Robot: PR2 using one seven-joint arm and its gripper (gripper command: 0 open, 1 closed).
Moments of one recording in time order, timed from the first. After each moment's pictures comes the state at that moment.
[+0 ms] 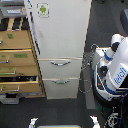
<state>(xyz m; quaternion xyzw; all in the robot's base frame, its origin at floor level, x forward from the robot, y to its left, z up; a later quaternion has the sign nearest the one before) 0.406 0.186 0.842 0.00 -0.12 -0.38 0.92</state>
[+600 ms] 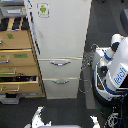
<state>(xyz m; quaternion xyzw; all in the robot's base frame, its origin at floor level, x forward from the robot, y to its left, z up) 0.466 0.148 0.862 -0.08 -0.09 -0.42 0.90</state>
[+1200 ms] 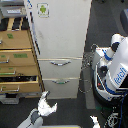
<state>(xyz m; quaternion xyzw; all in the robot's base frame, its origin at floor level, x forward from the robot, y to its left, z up) 0.560 0.114 0.885 -0.05 -0.10 -0.38 0.92</state>
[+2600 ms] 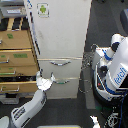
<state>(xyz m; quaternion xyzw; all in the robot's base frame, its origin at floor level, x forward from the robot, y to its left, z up) 0.720 0.176 0.966 0.03 -0.06 -0.07 1.00</state>
